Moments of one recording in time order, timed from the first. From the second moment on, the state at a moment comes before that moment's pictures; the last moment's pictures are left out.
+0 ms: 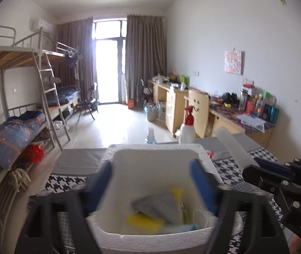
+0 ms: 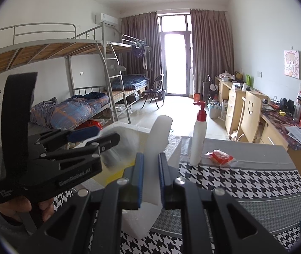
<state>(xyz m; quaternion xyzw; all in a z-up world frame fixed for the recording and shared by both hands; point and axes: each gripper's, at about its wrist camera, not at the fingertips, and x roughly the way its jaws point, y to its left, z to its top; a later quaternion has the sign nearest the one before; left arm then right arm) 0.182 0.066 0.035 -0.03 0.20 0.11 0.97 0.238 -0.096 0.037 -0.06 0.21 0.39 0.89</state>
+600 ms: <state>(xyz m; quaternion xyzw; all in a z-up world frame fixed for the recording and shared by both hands) 0.155 0.087 0.041 -0.04 0.16 0.15 0.97 0.240 -0.076 0.039 -0.07 0.22 0.40 0.89</state>
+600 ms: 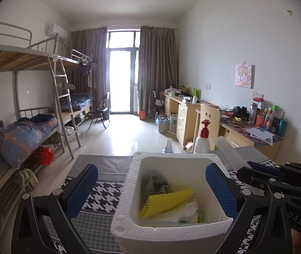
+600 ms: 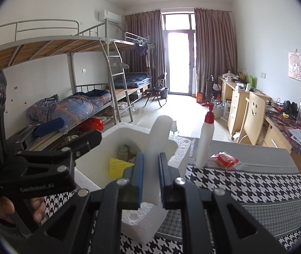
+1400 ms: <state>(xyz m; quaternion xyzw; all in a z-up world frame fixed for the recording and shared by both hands) 0.122 0.112 0.035 -0.06 0.15 0.19 0.97 0.252 -0.037 0.030 -0.08 0.25 0.42 0.87</state>
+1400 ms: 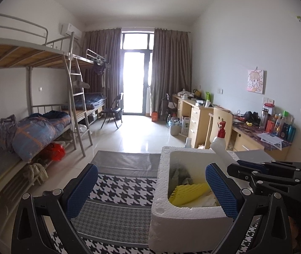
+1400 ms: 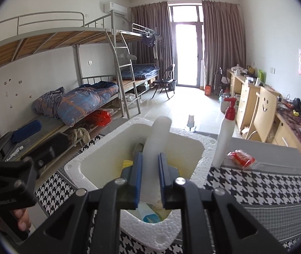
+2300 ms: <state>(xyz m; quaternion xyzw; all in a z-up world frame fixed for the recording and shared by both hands) 0.113 0.091 0.039 -0.05 0.15 0.16 0.97 0.234 -0.077 0.037 -0.06 0.21 0.41 0.89</state>
